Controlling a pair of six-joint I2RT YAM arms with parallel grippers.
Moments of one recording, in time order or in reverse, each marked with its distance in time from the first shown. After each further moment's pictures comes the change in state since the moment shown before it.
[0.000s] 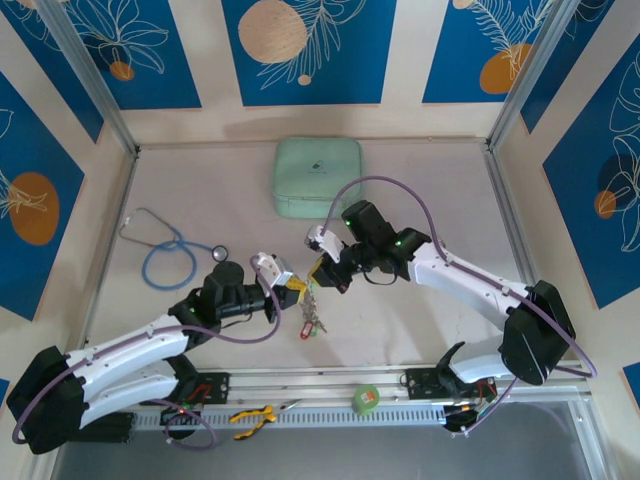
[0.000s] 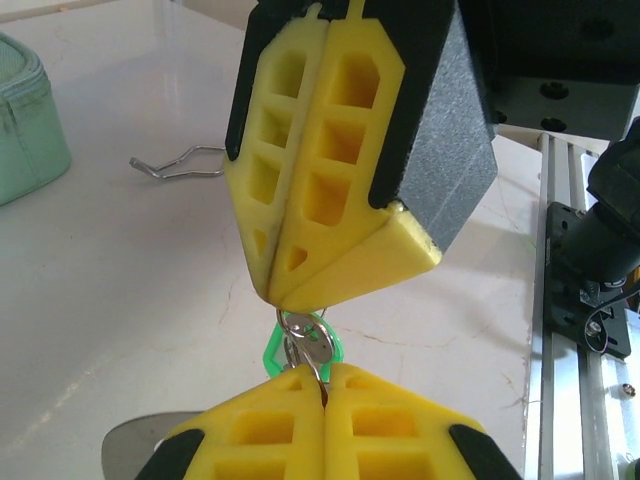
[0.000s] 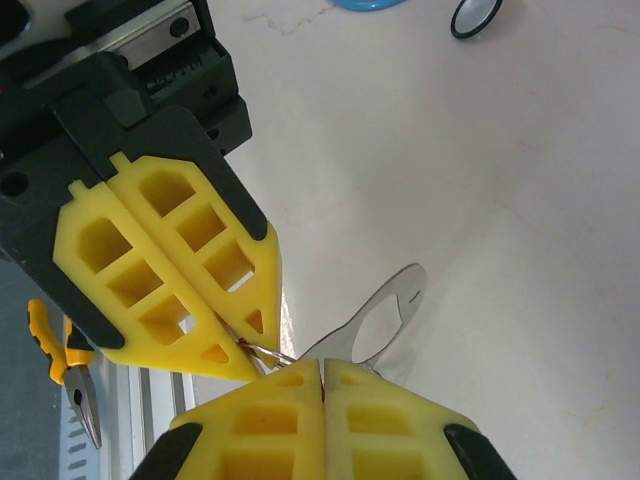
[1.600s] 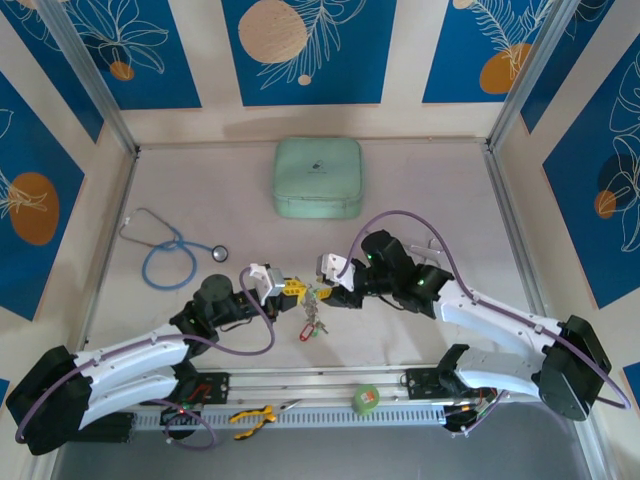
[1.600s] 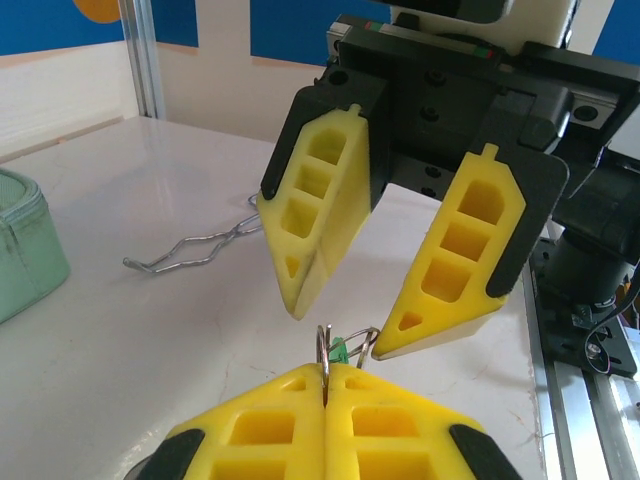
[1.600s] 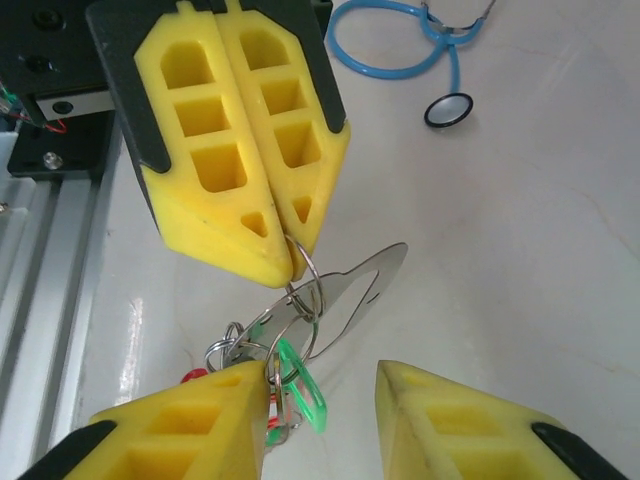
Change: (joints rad) left arm 0.000 -0.007 -0.146 0.346 0.045 0.068; right arm 0.093 -0.272 -0.312 0.290 0.159 -0.269
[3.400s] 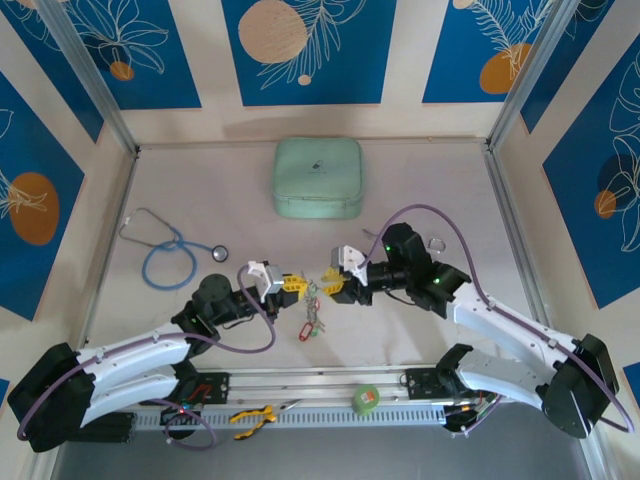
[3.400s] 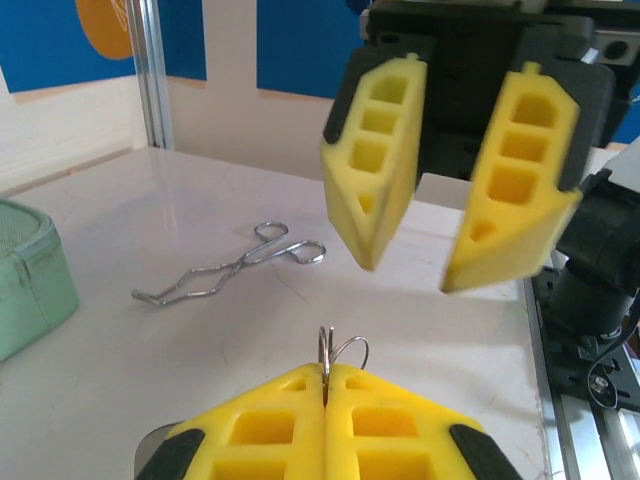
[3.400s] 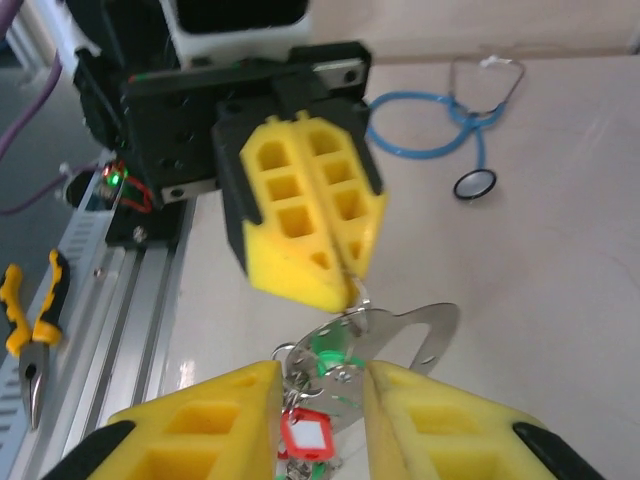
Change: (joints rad) left arm -0.001 0.022 0.004 0.091 -0.008 -0.019; right arm -0.125 -0.087 -0.010 0.032 -0.270 0.085
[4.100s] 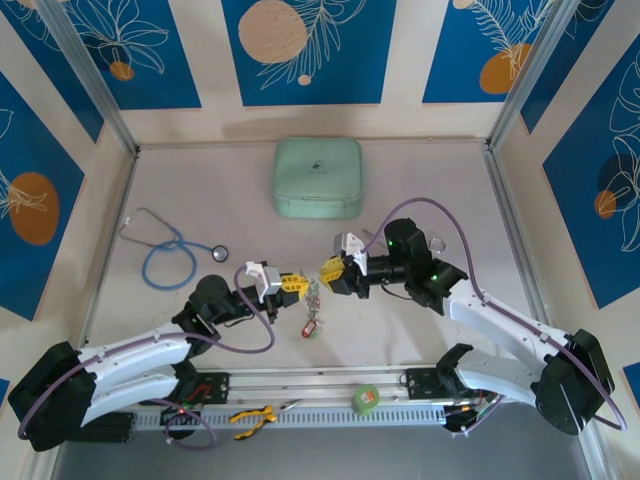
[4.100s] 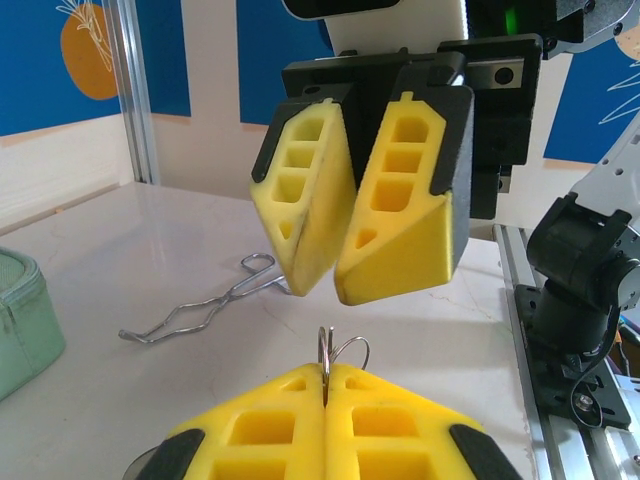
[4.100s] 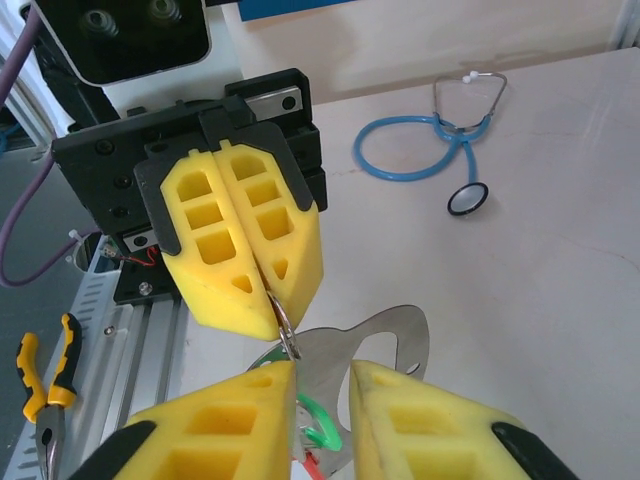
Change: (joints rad) left arm 0.000 0.008 -0.003 0.067 0.036 0.000; right arm -0.036 0.040 -0.020 0.128 -0.042 0.157
